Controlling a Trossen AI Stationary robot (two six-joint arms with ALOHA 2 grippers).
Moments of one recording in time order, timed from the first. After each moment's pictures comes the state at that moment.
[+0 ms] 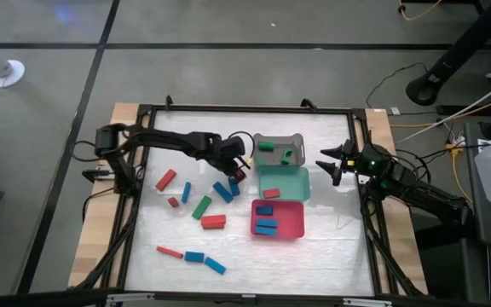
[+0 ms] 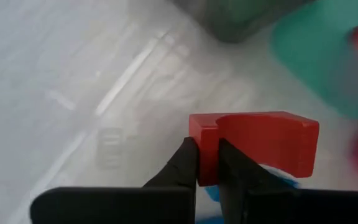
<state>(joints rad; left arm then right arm) 0.18 1.75 1.18 -0.57 -0.06 -0.51 -0.49 0.10 0.10 -0.31 -0.12 0.18</state>
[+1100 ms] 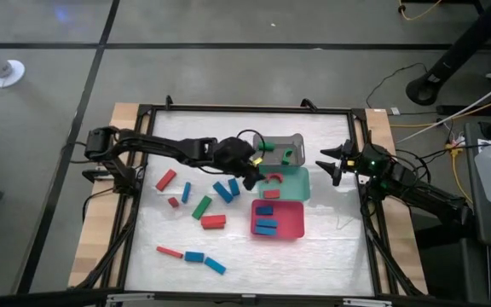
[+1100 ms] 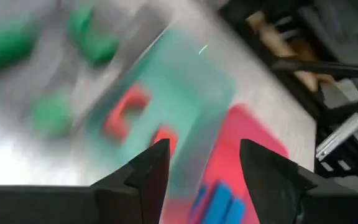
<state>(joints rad) 0.08 1.67 1.18 -0.14 0.04 -0.70 -0.49 0.10 0.10 -0.30 -0.12 0.18</state>
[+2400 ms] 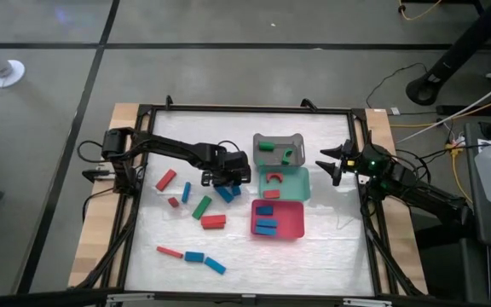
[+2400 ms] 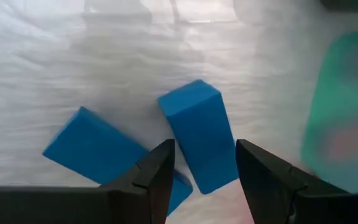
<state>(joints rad) 0.09 1.82 1.18 -0.58 0.04 -1.48 -0.49 0.10 0.10 -0.30 -0.12 0.18</state>
